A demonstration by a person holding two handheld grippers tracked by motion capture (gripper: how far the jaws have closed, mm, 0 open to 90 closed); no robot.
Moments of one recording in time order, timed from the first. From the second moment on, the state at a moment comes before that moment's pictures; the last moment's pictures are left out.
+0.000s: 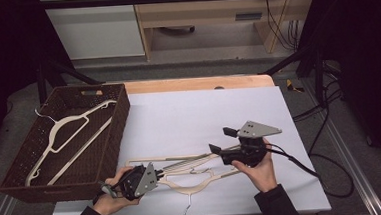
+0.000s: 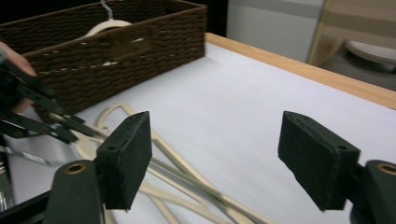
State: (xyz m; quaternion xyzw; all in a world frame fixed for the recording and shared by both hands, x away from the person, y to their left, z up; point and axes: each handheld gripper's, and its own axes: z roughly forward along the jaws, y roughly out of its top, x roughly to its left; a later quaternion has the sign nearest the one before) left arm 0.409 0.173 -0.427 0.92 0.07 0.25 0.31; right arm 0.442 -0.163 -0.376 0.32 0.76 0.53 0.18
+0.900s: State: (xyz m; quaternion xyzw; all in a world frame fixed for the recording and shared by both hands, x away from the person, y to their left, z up) left arm 0.424 0.211 -0.366 0.85 0.20 0.21 0.44; right arm 0.422 -0.212 -0.393 0.36 0.76 0.51 0.20
